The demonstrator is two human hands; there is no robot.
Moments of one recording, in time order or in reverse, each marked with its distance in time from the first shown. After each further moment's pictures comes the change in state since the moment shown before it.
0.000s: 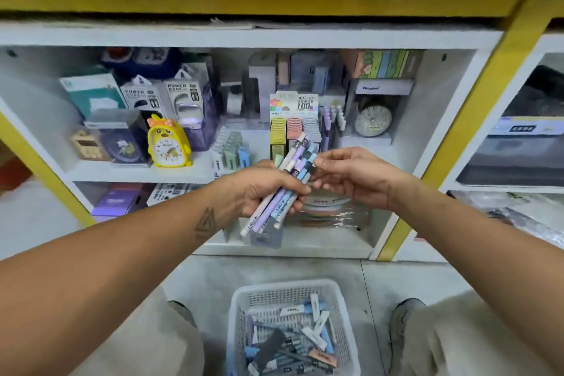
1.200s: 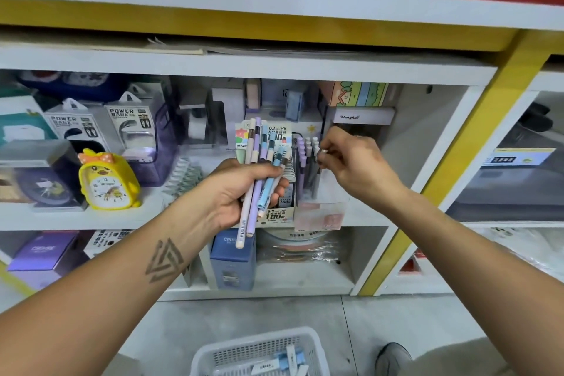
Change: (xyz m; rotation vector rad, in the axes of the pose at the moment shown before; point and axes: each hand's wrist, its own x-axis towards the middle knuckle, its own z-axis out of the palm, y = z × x) left_hand 0.066 0.048 -0.013 -0.378 0.186 0.116; right_hand 0.040 -0.052 -0.052 -1.216 0.462 -0.566
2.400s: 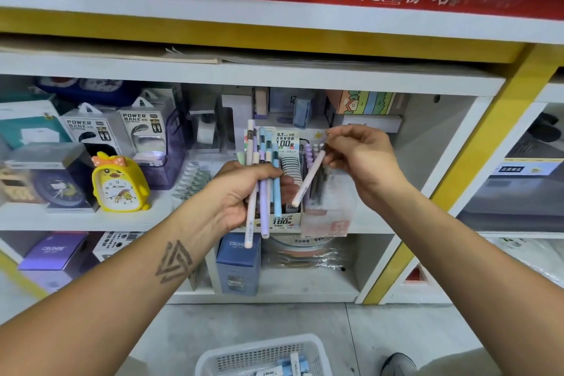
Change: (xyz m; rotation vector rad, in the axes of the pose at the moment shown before) left_hand -0.008 0.008 -0.001 -0.090 0.037 0.019; right_hand 0.017 -0.027 0.003 0.941 0.219 0.406
